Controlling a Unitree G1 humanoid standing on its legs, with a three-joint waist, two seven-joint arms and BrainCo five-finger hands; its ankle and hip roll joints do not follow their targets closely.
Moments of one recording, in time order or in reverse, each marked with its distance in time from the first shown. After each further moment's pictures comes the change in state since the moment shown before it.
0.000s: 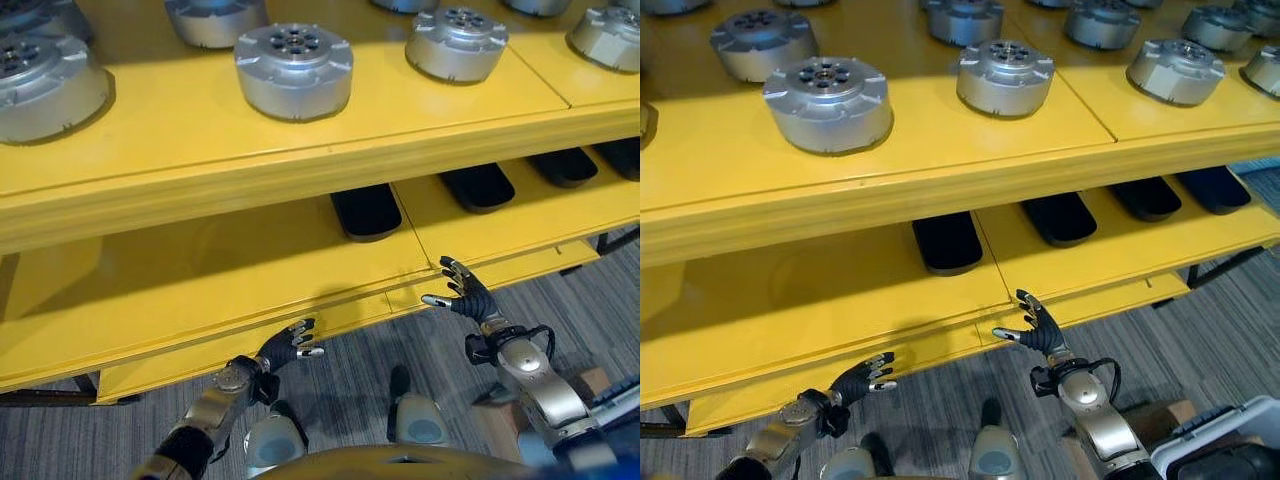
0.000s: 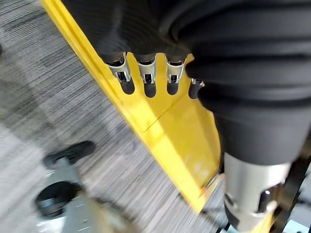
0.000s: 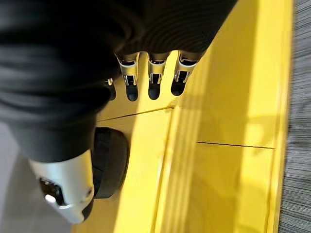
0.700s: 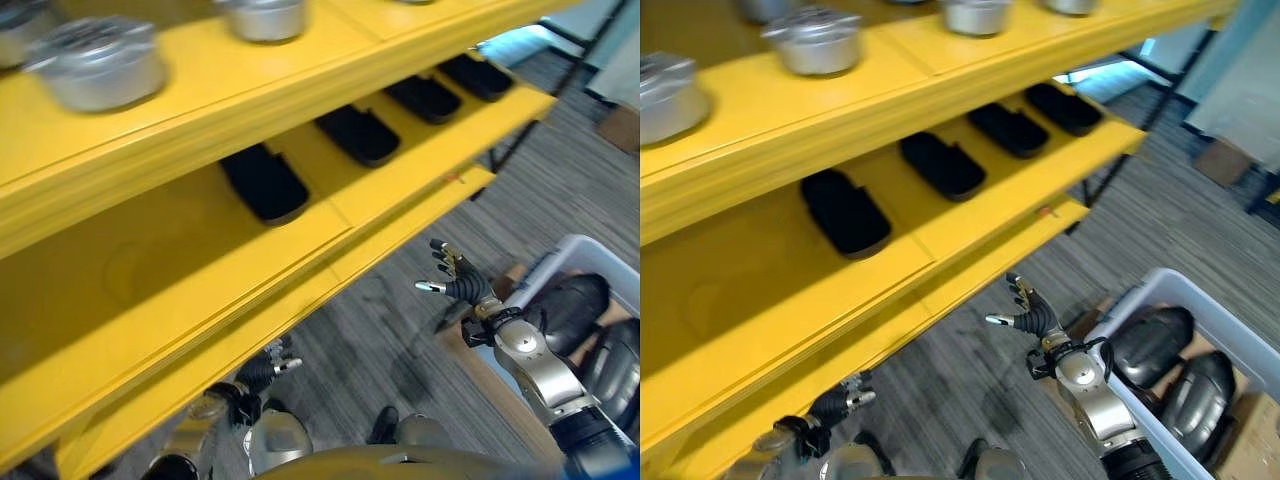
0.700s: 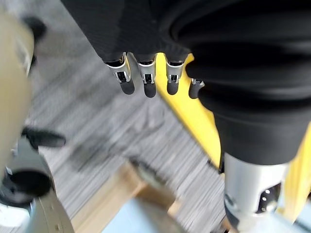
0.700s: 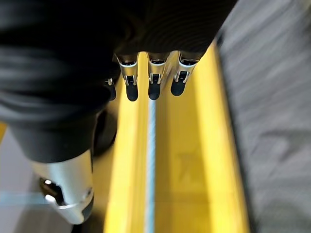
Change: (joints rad) left arm 0.163 -0.046 0.105 0.024 -0.130 -0.023 -0.001; right arm -0.050 -0.108 0.000 -0.020 0.000 0.002 0.051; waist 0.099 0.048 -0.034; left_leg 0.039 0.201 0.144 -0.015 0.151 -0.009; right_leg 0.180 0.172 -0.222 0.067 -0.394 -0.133
